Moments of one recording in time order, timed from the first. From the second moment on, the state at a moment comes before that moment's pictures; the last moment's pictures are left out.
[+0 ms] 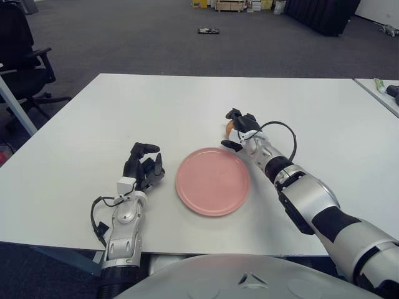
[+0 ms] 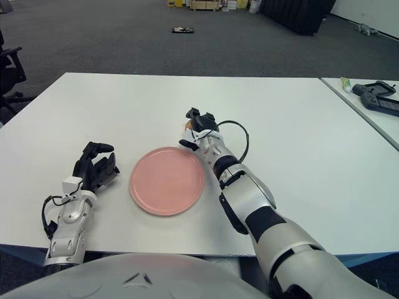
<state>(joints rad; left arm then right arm) 0.24 -0.01 0.09 -0.06 -0.01 -0.05 0.06 -0.81 -0.02 0.47 1.27 -0.57 -0.12 -0.30</state>
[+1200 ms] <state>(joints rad) 0.24 -0.01 0.09 -0.06 -0.01 -0.05 0.06 -0.82 -0.01 0.51 1.22 -0.64 -0.11 -0.31</state>
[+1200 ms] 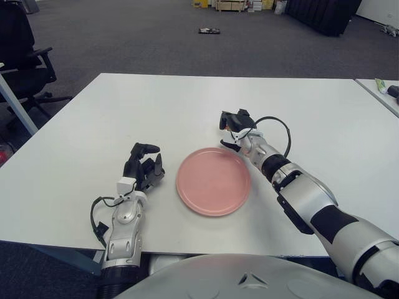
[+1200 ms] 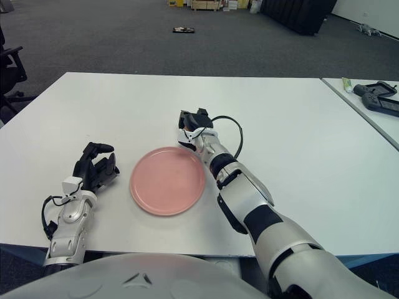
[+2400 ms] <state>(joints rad) 0.23 -0.01 0.09 -0.04 0.00 -0.05 0.07 -0.67 -0.14 0.37 0.62 -0.56 -0.21 -0.27</state>
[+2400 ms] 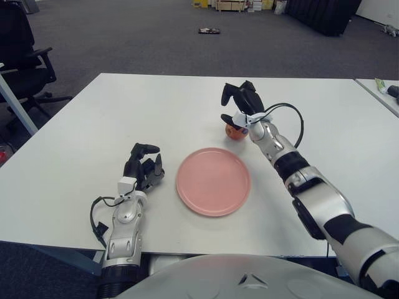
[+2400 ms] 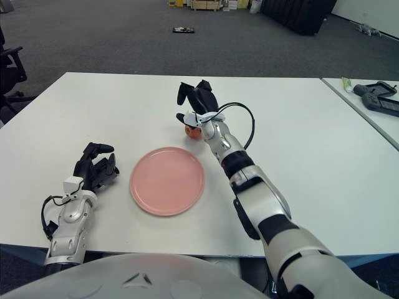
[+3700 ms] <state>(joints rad) 0.23 0.00 0.09 -0.04 0.00 -0.05 0.07 -0.50 -0.25 0.35 0.44 -0.58 -0.18 -0.02</state>
